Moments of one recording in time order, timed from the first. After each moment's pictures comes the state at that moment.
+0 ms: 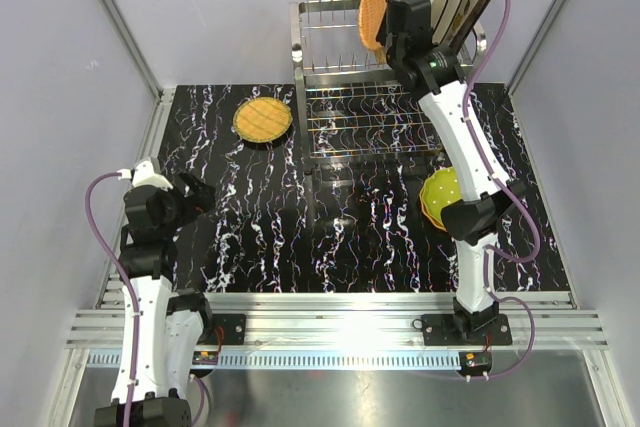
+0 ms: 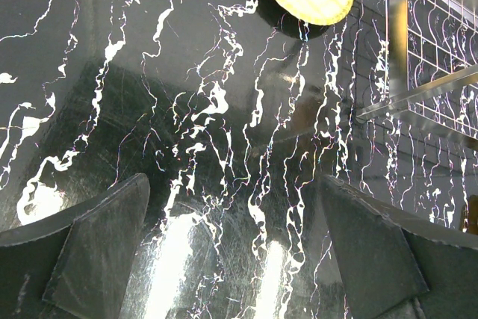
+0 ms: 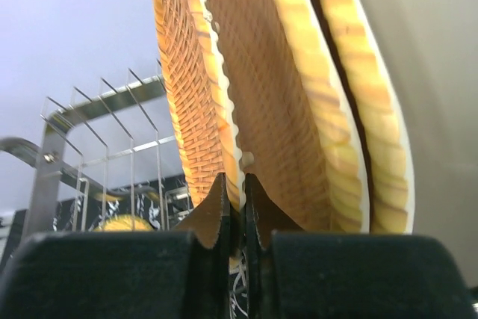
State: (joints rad) left arm 0.17 0.61 0.61 -0.45 0.15 -0.42; right arm 0.48 2.06 2.55 -0.66 0.59 0.32
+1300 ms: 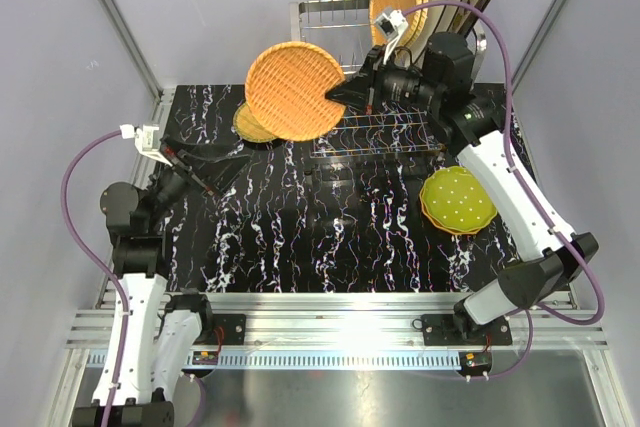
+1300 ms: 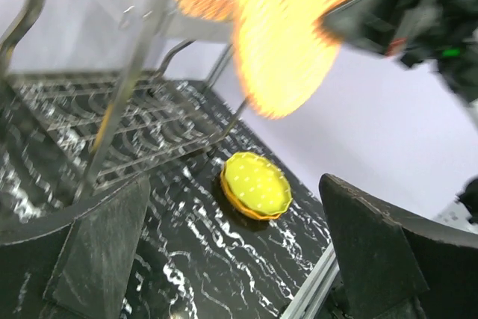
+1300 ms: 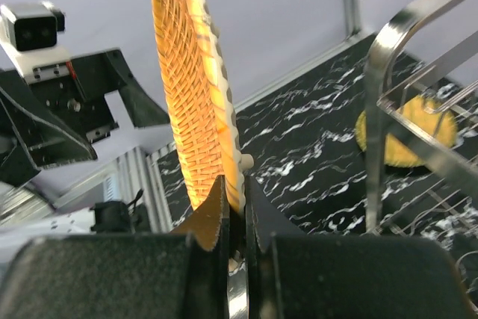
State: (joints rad) left arm 0.04 0.66 0.74 0.21 0.77 -0.77; right arm 0.48 1.53 1.80 -0.30 -0.68 0.29
